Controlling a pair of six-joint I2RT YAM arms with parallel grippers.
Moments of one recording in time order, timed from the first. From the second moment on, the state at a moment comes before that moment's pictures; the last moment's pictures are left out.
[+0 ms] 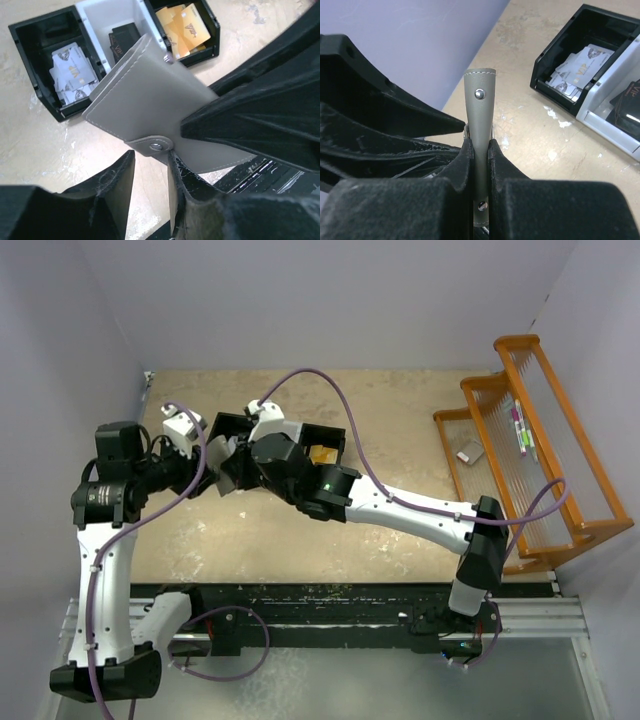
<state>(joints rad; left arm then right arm) 0.08 0.92 1.23 -1.00 0.63 0.33 1.19 1.75 1.67 -0.21 0.37 0.63</state>
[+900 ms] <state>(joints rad) 0.08 0.88 1.27 -1.03 0.54 0.44 1.21 1.79 1.71 -0.14 0.43 0.59</state>
